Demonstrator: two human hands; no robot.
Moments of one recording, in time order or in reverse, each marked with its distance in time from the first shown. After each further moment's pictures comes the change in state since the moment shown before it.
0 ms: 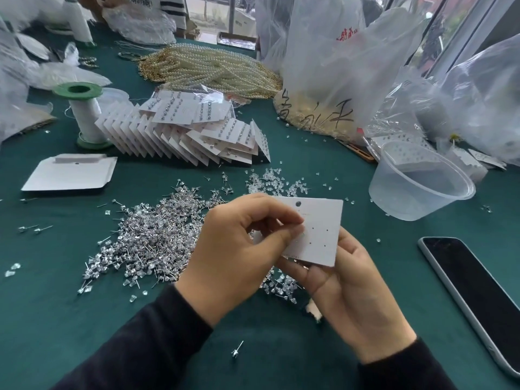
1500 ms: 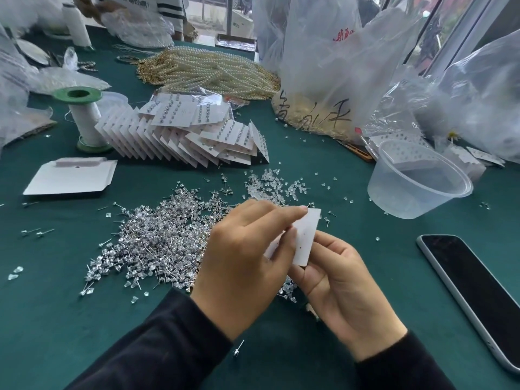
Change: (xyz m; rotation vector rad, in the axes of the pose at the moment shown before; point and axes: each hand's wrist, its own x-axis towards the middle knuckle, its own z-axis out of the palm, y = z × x) left_hand -0.010 0.000 0.011 0.509 0.137 0.306; right_hand 0.000 0.003 -0.001 -0.022 0.049 0.096
